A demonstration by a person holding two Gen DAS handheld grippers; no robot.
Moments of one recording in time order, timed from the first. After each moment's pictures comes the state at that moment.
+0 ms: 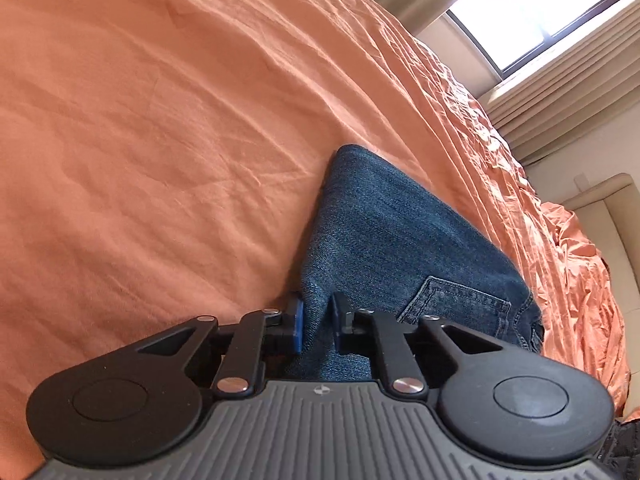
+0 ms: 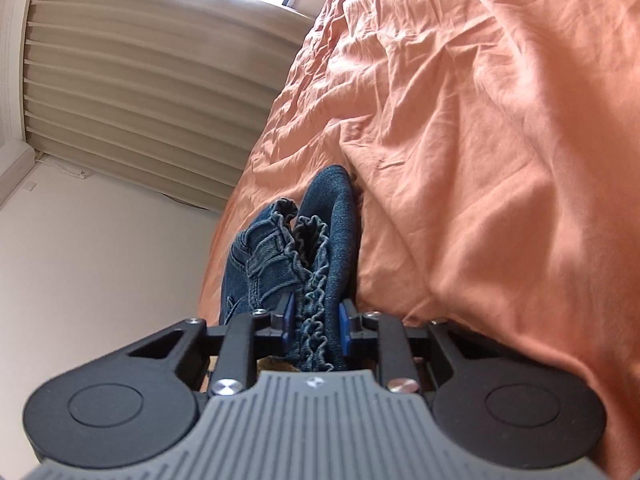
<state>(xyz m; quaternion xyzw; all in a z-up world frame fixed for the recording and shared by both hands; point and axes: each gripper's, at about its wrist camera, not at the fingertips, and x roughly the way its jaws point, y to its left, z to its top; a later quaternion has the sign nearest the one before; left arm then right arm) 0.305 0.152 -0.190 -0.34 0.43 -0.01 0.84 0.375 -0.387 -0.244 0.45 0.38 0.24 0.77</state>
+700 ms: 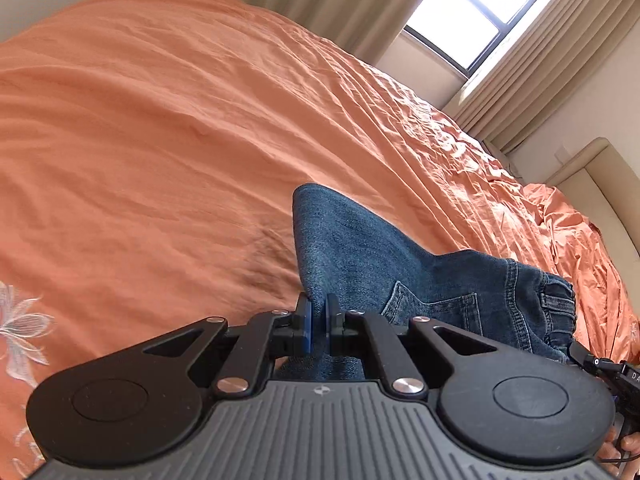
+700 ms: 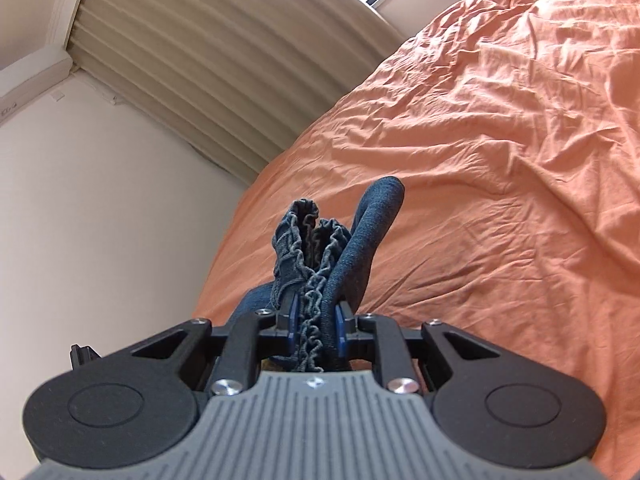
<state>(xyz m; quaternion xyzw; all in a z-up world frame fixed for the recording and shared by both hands) 0.220 0.191 -0.082 -0.26 0.40 -0.02 0.88 0.292 -0.277 -0.085 0.32 0.37 0.29 0.82</state>
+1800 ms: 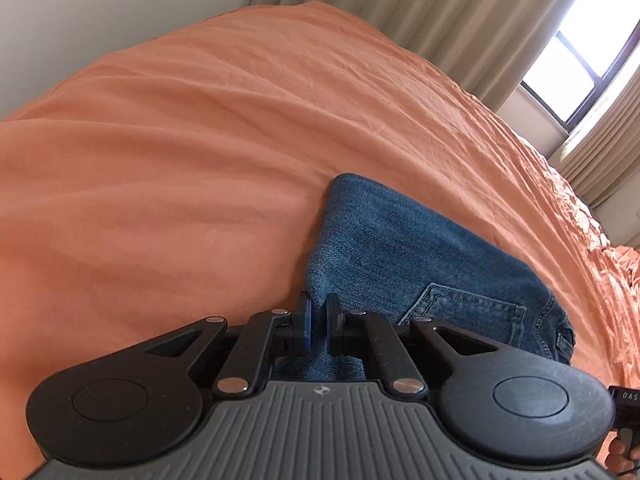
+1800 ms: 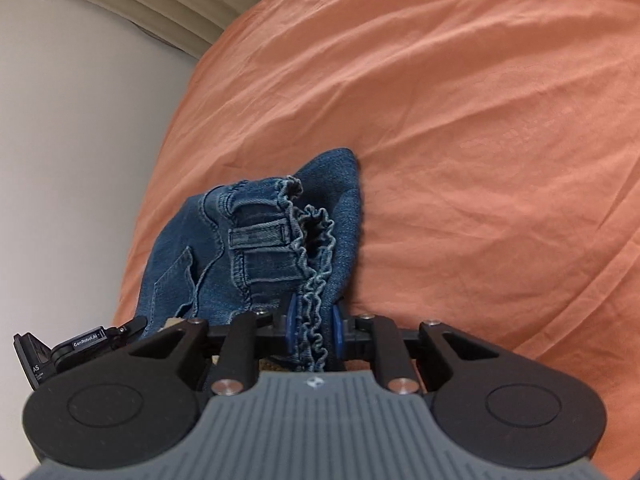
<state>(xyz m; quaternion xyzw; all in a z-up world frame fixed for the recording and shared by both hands) 0.233 0.440 -0.157 -0.25 0.39 0.10 0.88 0.382 0.012 -0.212 0.27 0.53 0.26 0.76</state>
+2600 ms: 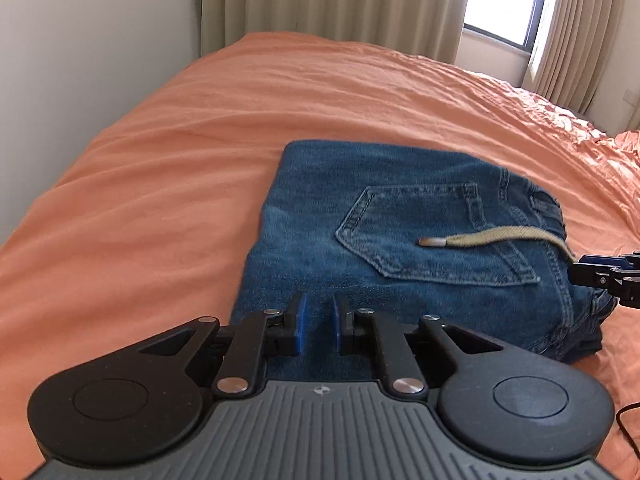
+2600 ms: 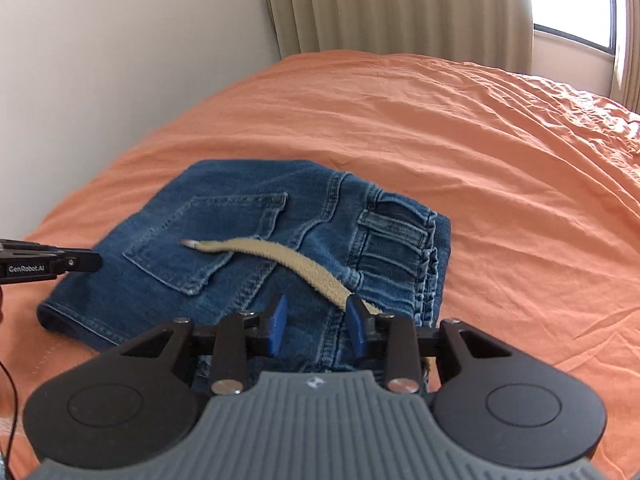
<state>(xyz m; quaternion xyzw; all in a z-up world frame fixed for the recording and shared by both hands) 0.154 0.359 -0.134 -0.08 0.39 0.09 0.91 0.279 0.103 -0.151 -0.05 0.39 0.29 0.88</state>
